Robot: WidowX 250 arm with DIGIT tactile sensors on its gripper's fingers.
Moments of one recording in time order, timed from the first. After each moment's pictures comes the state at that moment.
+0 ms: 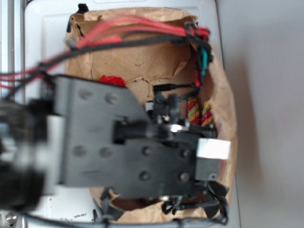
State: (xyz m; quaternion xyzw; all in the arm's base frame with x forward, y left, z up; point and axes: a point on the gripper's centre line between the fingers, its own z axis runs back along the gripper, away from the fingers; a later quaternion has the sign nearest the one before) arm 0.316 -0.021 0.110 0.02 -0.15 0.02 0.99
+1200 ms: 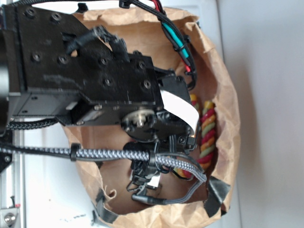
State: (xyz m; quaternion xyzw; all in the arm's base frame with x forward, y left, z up) arm 0.302 -0.008 0.119 -0.06 -0.20 -0.15 0.97
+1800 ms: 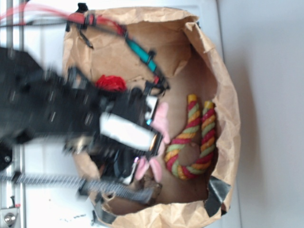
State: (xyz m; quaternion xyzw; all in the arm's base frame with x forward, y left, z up) arm 0.278 -0.031 0.090 0.01 -0.24 -0.20 0.95
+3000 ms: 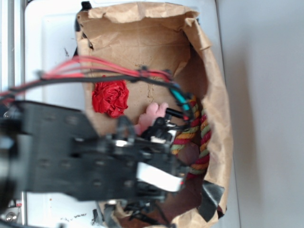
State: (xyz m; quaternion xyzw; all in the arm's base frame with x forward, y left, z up) arm 0.304 -0.064 0.085 0.01 -0.22 -0.20 0.95
